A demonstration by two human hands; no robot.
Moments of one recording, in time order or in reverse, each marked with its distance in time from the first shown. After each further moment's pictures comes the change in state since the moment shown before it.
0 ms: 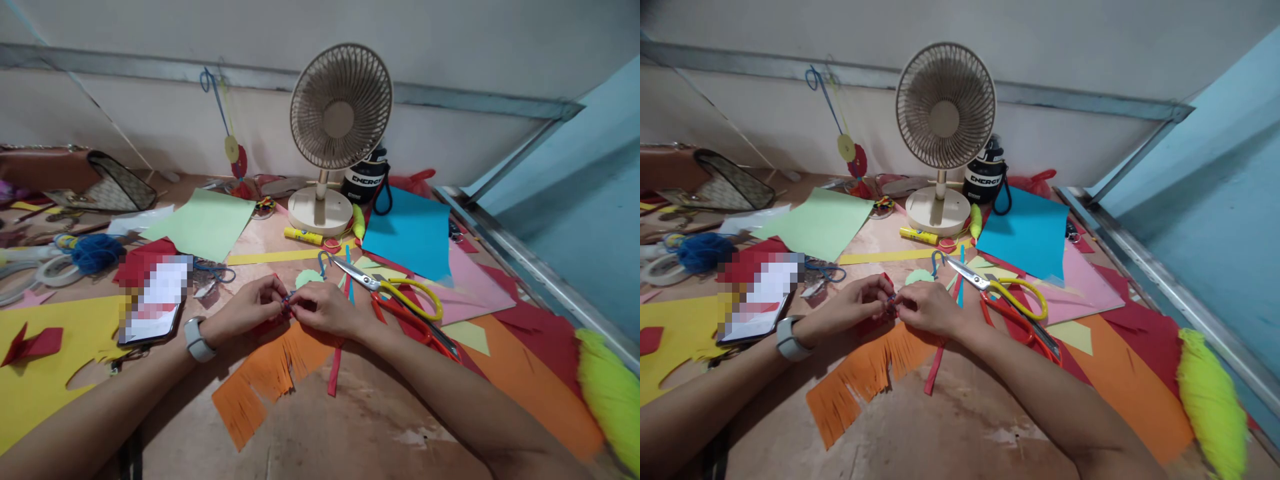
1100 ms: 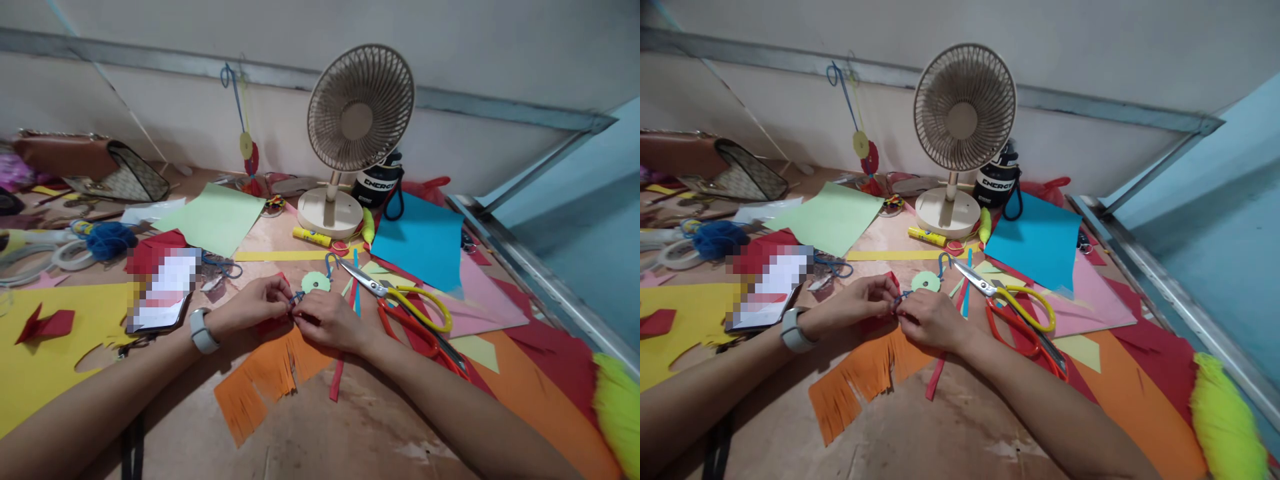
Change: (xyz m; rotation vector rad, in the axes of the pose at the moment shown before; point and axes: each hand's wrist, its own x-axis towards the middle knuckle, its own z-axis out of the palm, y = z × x) left_hand 0.002 0.001 -0.002 -0.103 -0.021 -0.096; right_hand -0.008 -0.005 0.005 -0.085 -0.089 -0.121
